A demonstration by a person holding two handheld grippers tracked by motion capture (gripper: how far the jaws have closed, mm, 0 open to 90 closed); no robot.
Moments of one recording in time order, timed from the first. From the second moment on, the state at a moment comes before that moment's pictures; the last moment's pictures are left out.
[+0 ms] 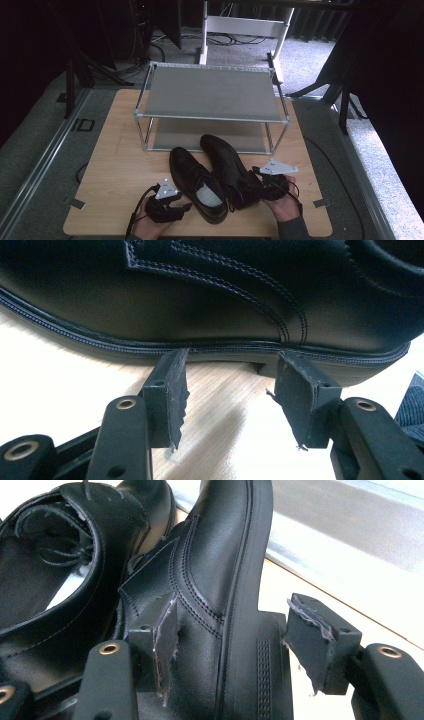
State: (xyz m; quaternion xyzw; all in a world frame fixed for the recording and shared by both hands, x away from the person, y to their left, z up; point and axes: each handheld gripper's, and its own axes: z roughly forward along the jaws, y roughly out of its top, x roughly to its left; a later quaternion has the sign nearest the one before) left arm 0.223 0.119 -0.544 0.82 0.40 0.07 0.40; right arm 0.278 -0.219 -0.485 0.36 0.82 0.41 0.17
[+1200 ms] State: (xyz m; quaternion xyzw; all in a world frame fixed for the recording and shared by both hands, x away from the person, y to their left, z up) left arm 0.226 0.118 -0.547 0.82 0.40 0.08 0.39; right arm 0.303 -0.285 -0.464 0.47 0.75 0.42 0.22
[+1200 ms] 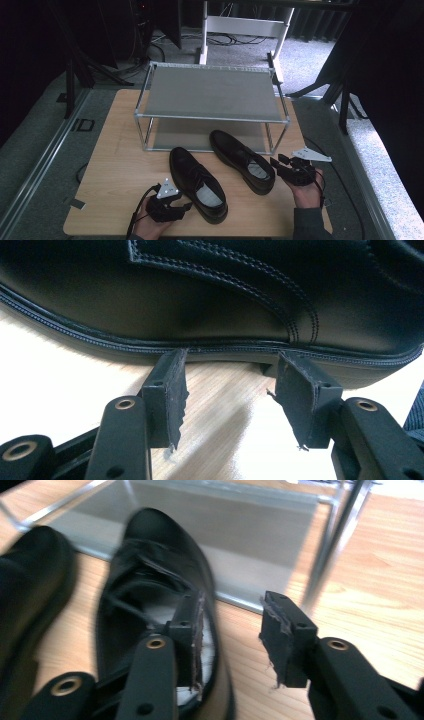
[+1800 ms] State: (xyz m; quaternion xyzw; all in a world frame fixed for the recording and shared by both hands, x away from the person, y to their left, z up) left arm 0.240 0.112 -0.547 0.82 0.40 0.08 0.40; right arm 0.305 -0.254 -0.483 0.41 0.82 0.35 0.20
